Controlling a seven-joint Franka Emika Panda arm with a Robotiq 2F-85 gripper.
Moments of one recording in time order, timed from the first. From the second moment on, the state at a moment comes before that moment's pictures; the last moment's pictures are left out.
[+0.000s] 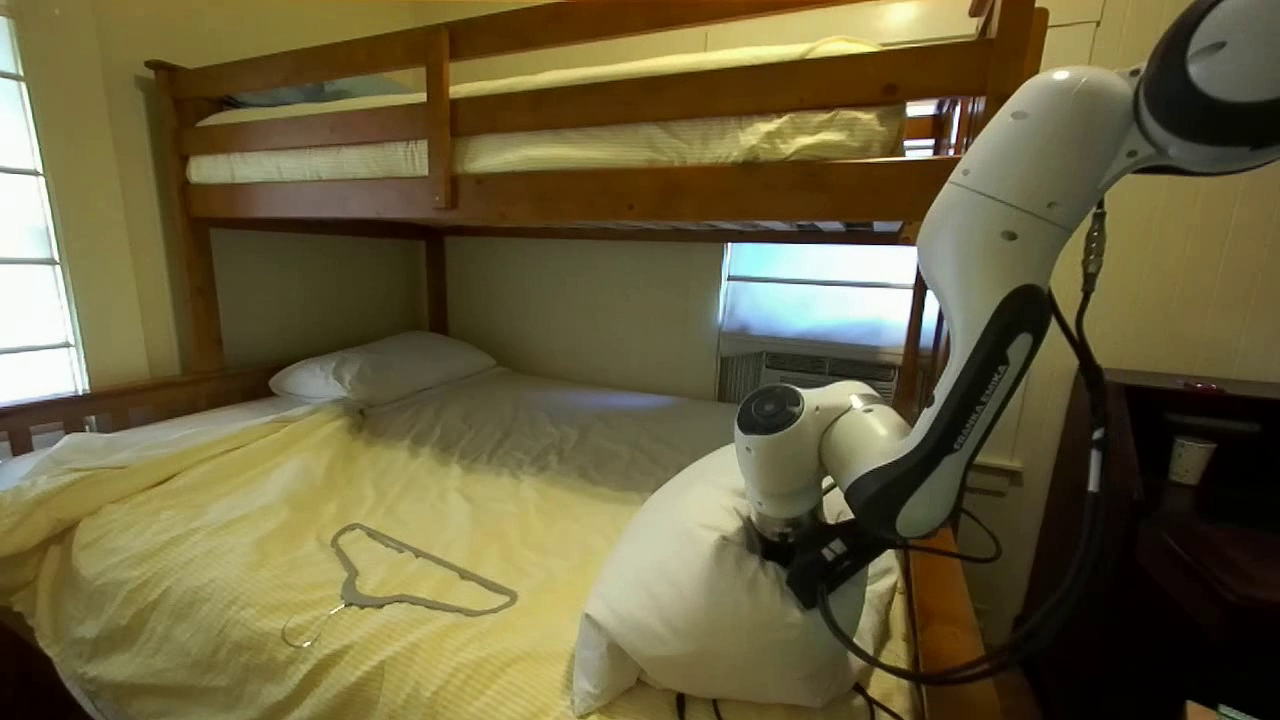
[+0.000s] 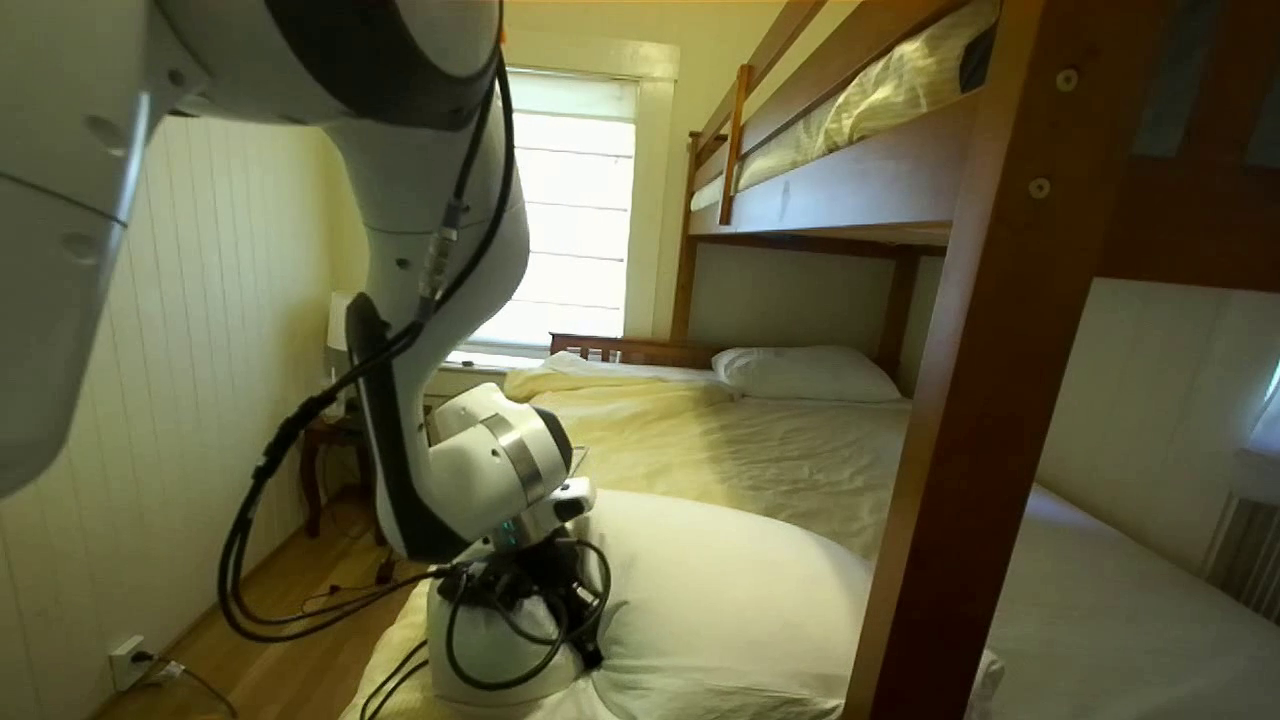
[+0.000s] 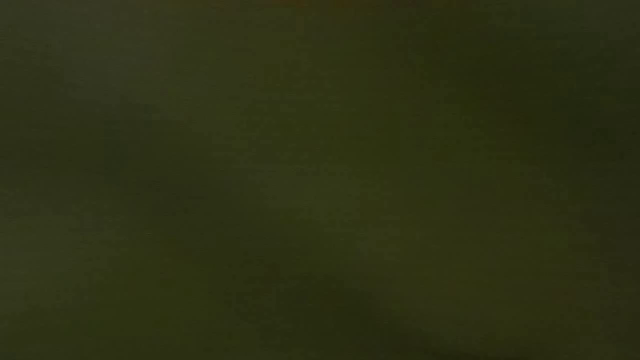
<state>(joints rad) 0.06 0.34 -0.01 -2.36 -1.04 2.51 1.30</state>
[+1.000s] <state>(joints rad) 0.07 0.34 0.00 -2.32 -0.54 2.22 0.80</state>
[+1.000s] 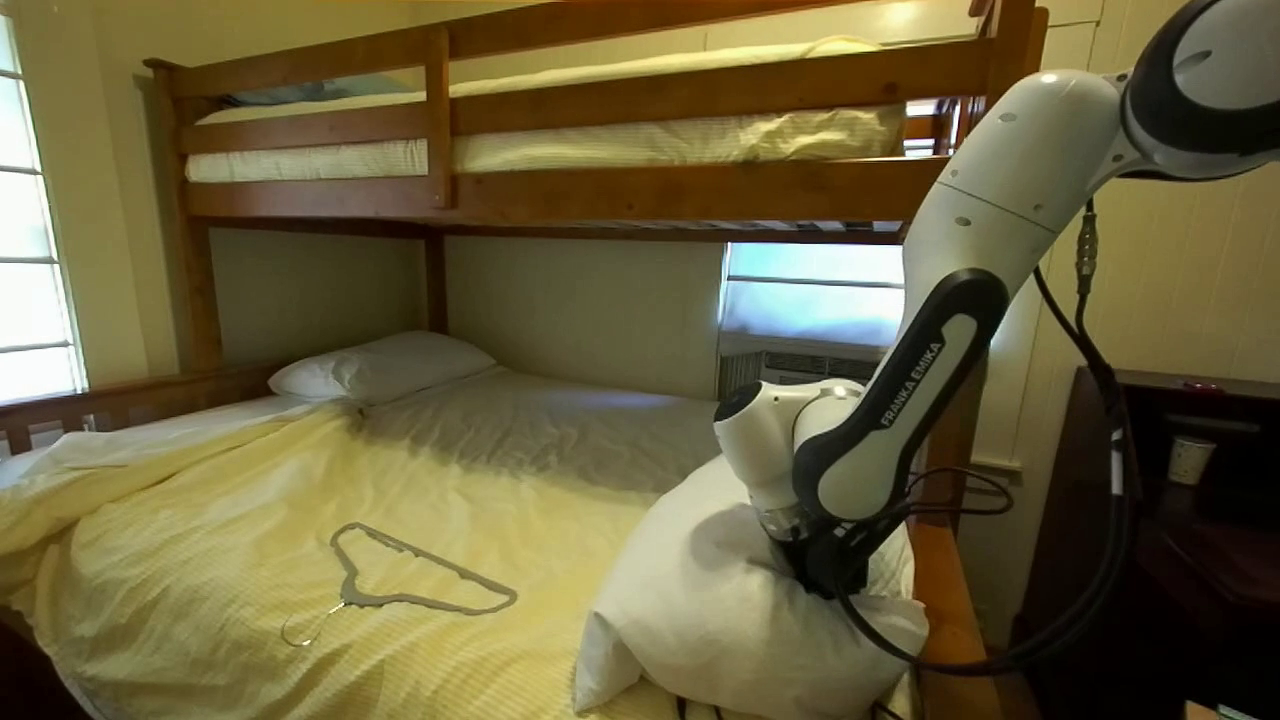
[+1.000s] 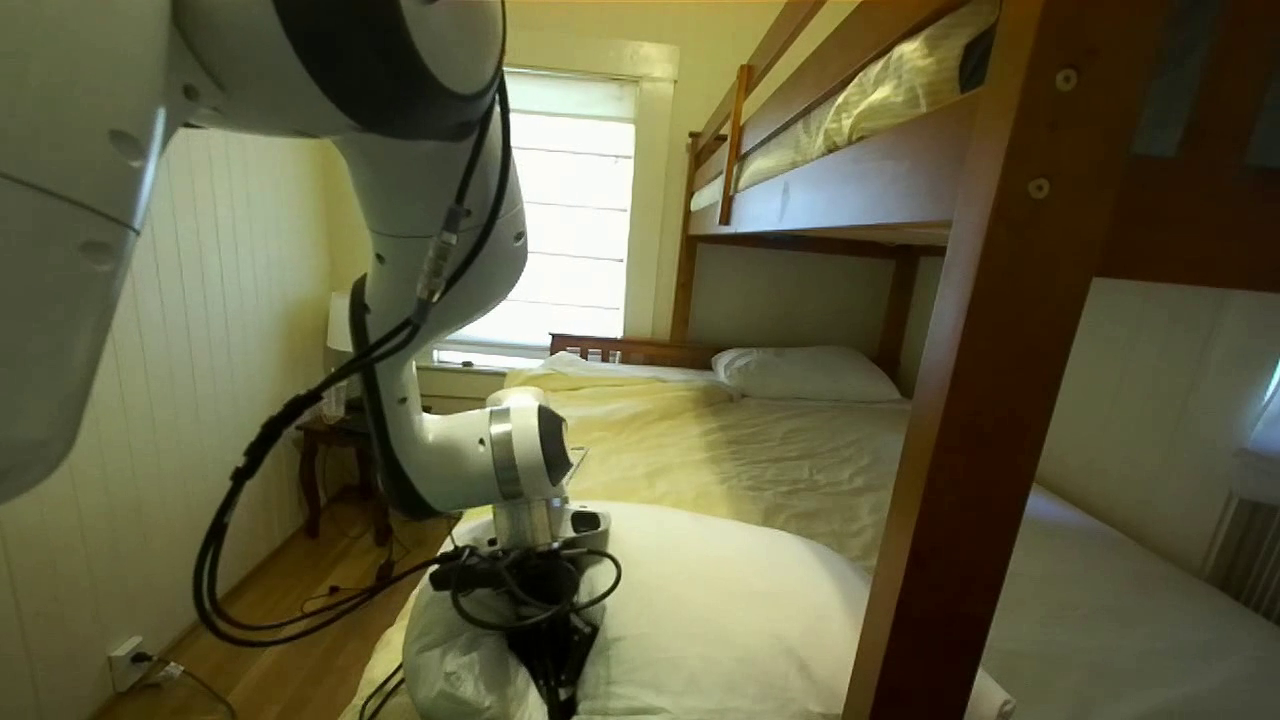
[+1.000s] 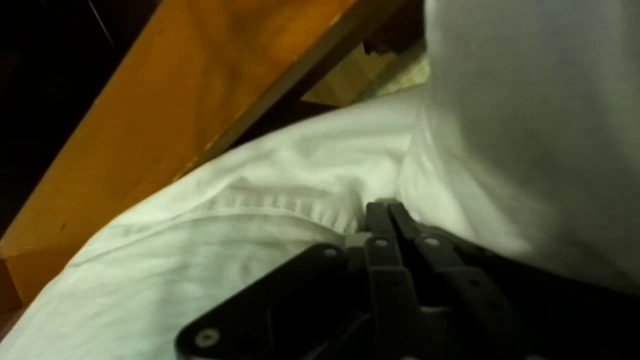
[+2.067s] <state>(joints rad) 0.11 -0.30 0.13 -2.27 -0.36 2.10 0.64</state>
